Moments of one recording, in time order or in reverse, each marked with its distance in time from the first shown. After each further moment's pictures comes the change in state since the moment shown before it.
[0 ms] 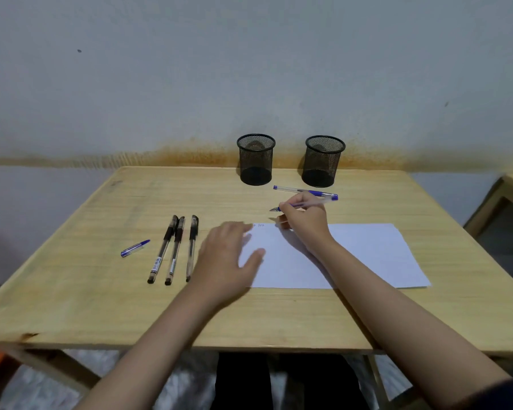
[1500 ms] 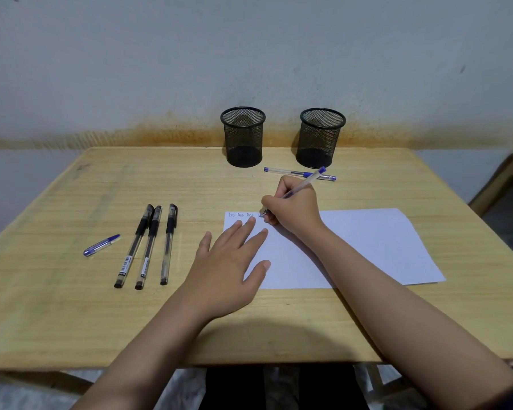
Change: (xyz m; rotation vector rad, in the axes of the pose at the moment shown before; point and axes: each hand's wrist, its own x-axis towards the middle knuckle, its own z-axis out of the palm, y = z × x) left_hand 0.005 -0.002 0.026 0.260 -0.353 0.042; right_hand 0.019 0.014 0.009 -0.201 -0.088 -0.042
